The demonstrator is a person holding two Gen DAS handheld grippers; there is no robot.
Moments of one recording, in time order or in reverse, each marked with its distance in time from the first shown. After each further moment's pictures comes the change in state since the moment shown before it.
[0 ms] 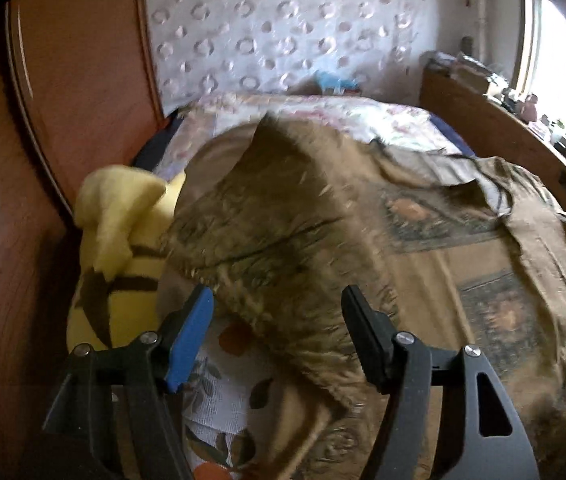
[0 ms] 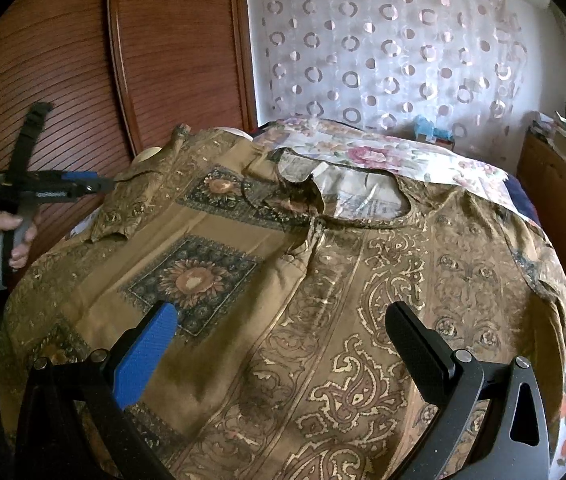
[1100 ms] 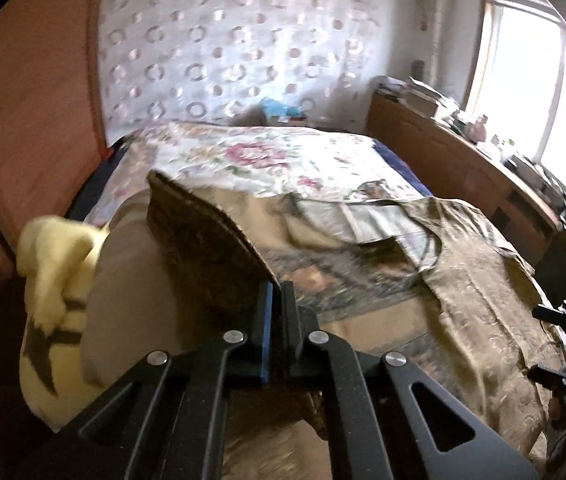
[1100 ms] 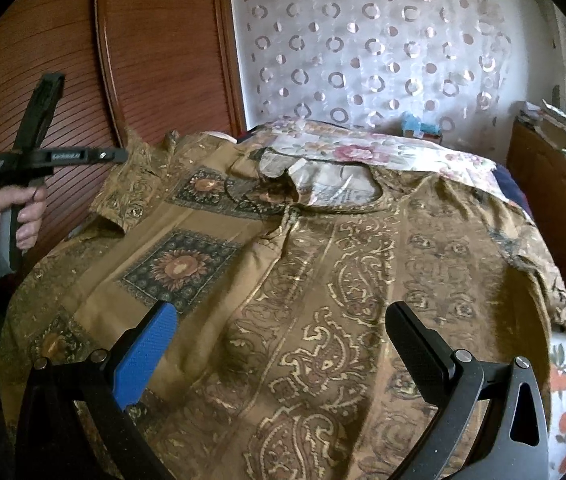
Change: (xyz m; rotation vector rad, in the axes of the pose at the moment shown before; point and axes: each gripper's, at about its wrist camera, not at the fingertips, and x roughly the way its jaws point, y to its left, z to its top) left arm -0.021 -0.060 0.055 0.056 -0.105 -0.204; right arm -0.034 -0.020 -0.016 0.048 -0.013 -0.019
